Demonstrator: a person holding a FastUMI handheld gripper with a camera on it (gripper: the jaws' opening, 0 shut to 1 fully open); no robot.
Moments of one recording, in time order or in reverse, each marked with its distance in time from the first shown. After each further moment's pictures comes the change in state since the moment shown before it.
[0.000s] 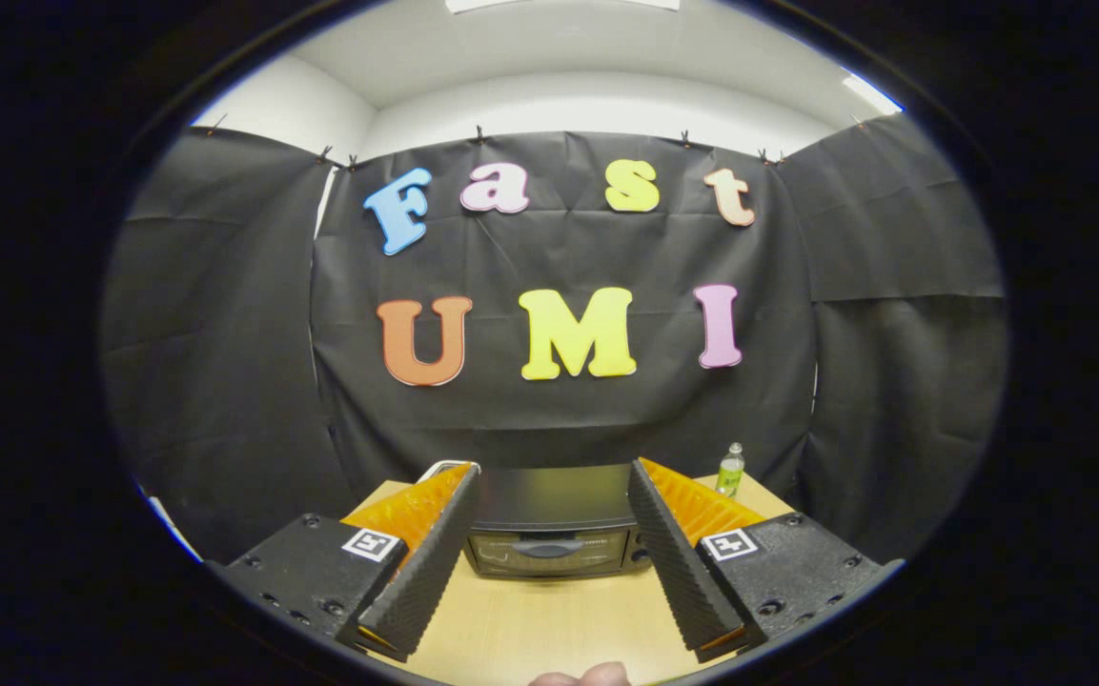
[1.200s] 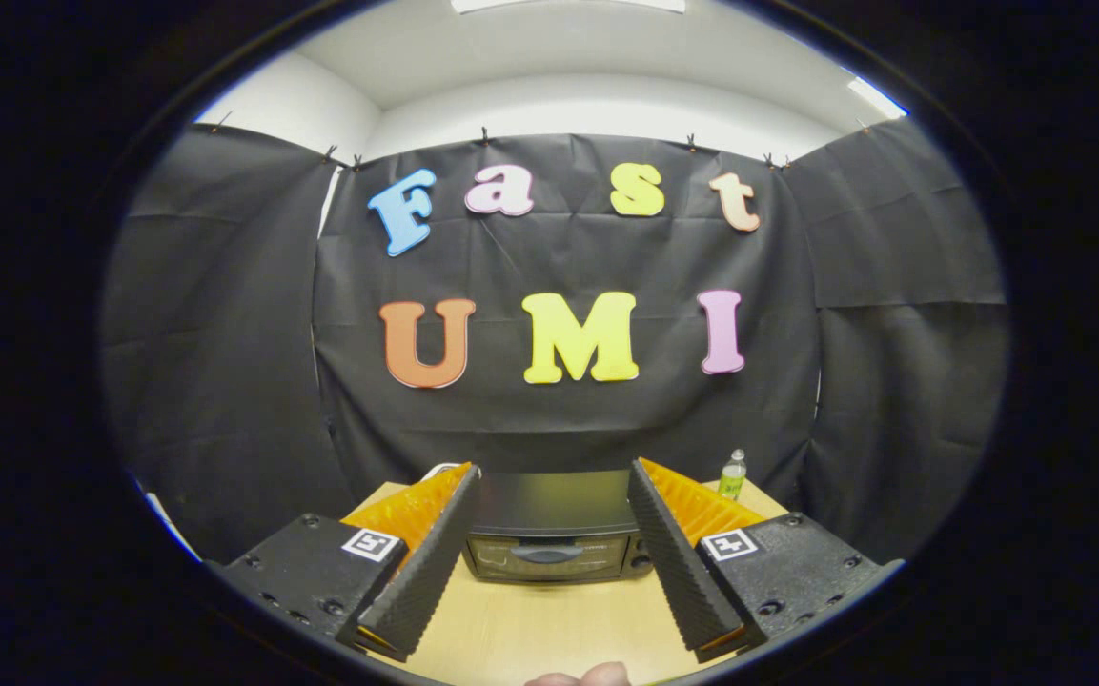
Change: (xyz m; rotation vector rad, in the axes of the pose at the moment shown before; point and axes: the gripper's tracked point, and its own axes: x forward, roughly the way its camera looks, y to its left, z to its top) arm 0.000 0.001 0.001 -0.004 -0.004 0.009
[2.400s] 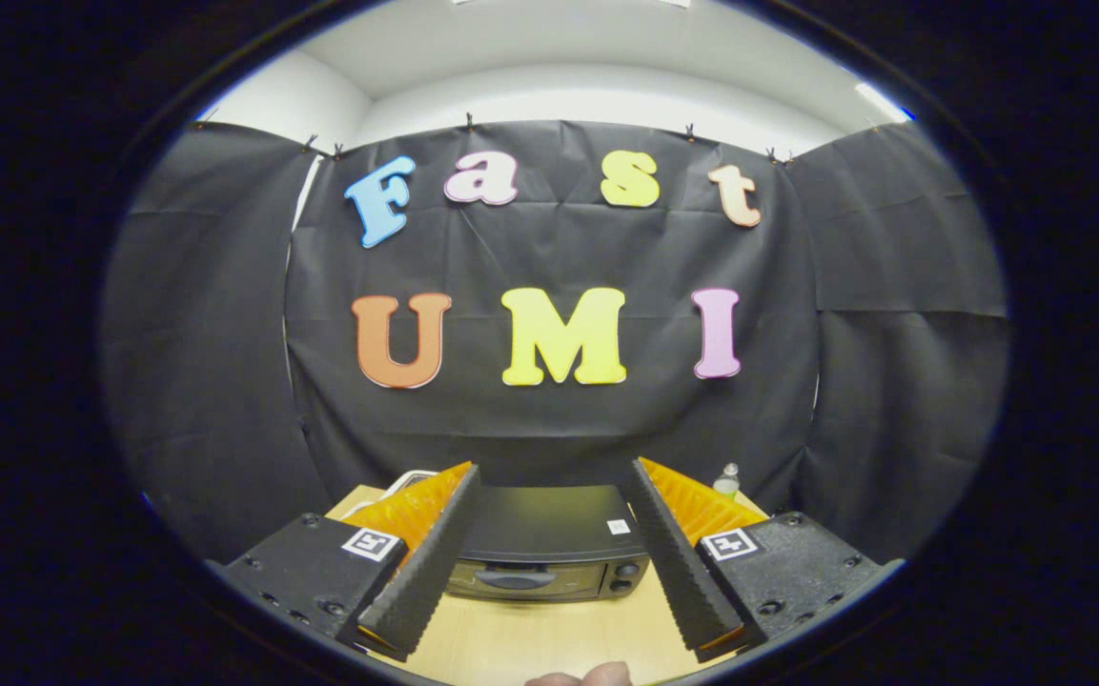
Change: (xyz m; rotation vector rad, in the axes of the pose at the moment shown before) arm 0.036 -0.032 0.022 -0.018 0.012 -0.026
